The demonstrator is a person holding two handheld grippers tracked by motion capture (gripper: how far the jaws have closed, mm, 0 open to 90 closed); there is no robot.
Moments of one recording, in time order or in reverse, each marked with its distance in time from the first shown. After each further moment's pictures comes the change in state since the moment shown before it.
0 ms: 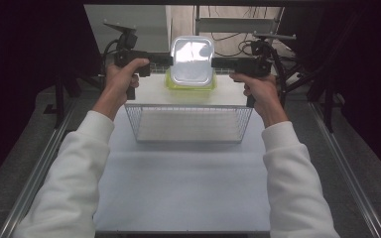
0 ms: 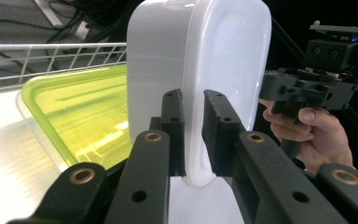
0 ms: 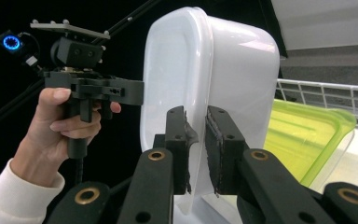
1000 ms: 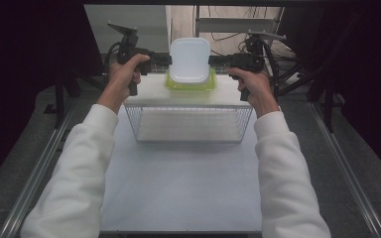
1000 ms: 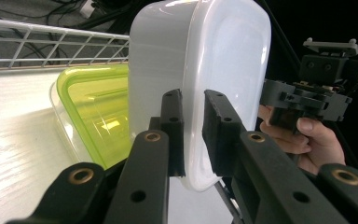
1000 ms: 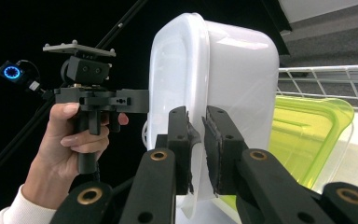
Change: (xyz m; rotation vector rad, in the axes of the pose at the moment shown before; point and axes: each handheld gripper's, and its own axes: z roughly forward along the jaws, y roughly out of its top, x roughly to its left) left arm 0.031 0.009 0.010 0.015 -0.007 -0.157; right arm -0.030 0.008 0.023 0.026 0.015 0.181
